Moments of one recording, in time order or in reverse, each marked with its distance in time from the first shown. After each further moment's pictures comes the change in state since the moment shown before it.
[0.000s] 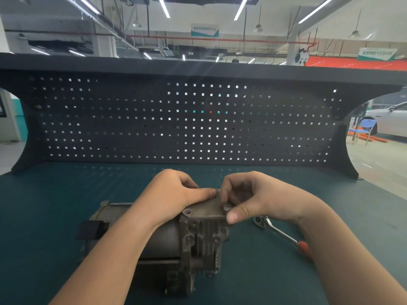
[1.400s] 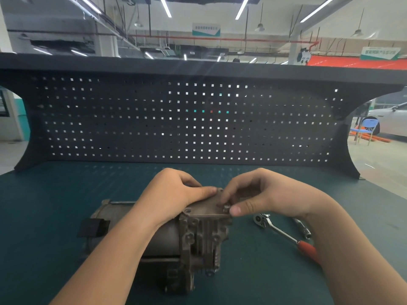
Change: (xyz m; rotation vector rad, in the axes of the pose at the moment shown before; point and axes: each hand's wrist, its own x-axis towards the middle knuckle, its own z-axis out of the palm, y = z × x) left_hand -0.001 -0.002 0.003 -0.006 0.005 0.011; right_hand -0.009 -0.012 -0.004 -0.011 -0.030 0.014
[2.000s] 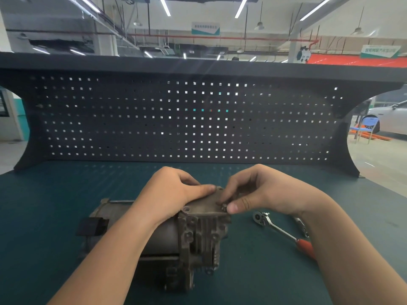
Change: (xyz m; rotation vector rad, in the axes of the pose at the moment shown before) left_hand 0.002 -0.002 0.001 -0.003 0.016 0.007; right_hand 0.003 0.001 0.001 0.009 0.039 -0.009
